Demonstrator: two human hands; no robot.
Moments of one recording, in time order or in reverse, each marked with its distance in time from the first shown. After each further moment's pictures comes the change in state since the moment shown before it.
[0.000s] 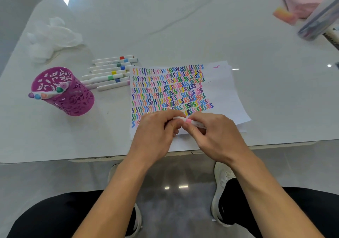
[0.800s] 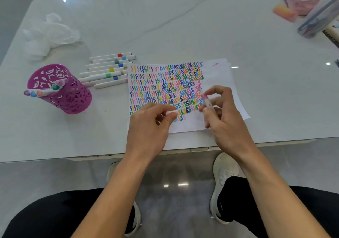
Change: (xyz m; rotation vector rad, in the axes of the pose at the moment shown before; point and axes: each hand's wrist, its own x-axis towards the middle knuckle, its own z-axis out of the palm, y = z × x) left_hand -0.001 -0.001 0.001 0.056 0.230 -0.036; right_hand 0.001 0.005 -0.014 0.557 0.135 0.220
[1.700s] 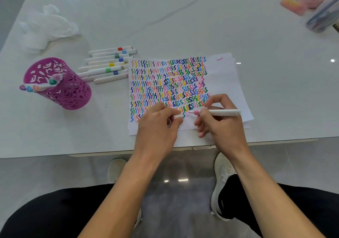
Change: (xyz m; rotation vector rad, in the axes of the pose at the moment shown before) left_hand -0.003 -0.005 0.017 0.208 -0.044 0.065; right_hand -0.001 0.013 0.022 0.344 0.085 0.091
